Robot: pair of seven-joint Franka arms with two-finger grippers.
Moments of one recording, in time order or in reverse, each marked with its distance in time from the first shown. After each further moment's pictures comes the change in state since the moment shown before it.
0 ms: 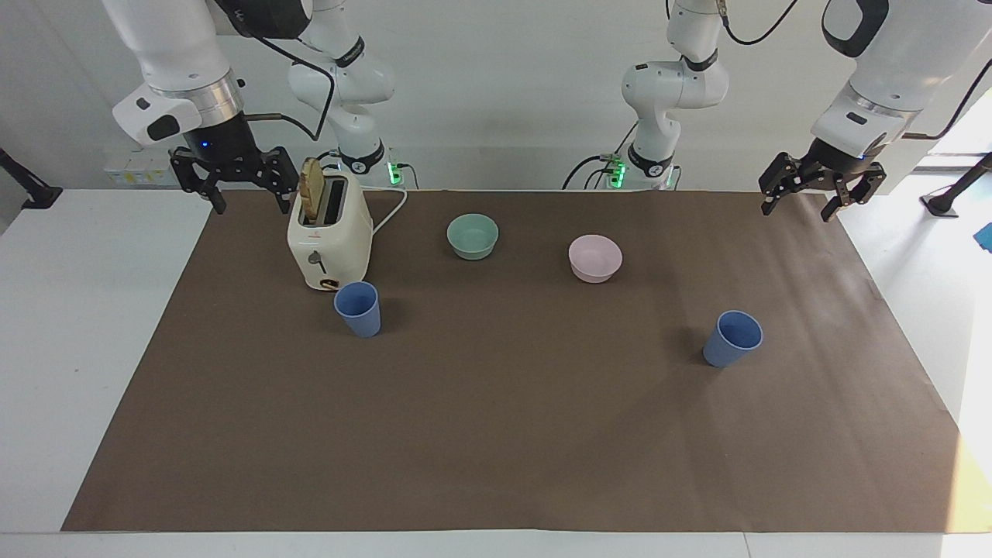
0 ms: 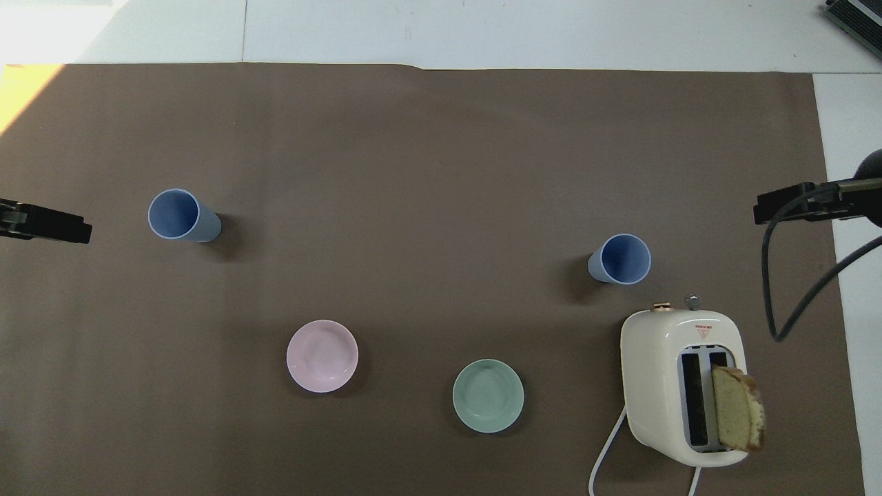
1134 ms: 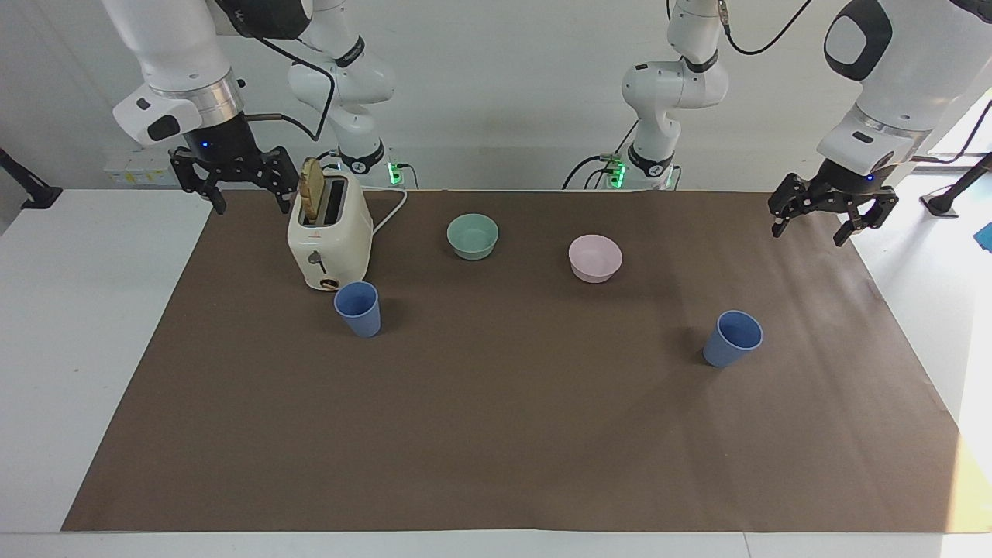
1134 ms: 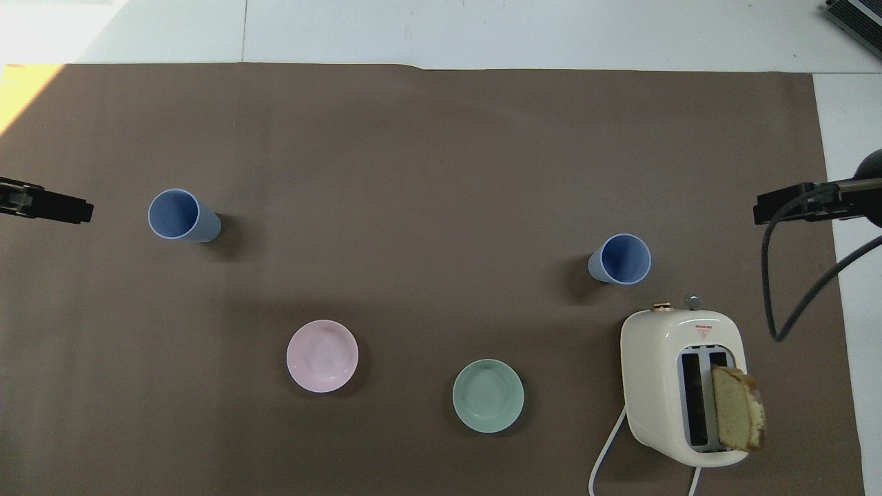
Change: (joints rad) left arm 0.022 0.045 0.011 -0.033 0.000 0.120 0.117; right arm 0.000 0.000 0.000 -0.001 0.000 0.000 0.000
